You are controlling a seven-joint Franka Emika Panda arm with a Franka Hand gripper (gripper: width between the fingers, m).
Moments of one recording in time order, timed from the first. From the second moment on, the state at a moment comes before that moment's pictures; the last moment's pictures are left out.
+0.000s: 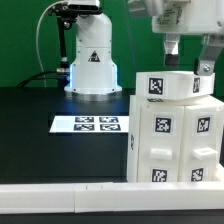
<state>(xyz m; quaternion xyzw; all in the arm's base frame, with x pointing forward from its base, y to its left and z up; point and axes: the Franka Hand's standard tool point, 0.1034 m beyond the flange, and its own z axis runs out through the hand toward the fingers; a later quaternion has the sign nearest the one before) 0.630 0.082 0.176 0.63 0.78 -0.01 0.05</state>
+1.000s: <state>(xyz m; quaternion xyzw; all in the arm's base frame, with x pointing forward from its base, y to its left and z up) 0.625 0.071 0.151 0.50 0.87 -0.04 0.05</state>
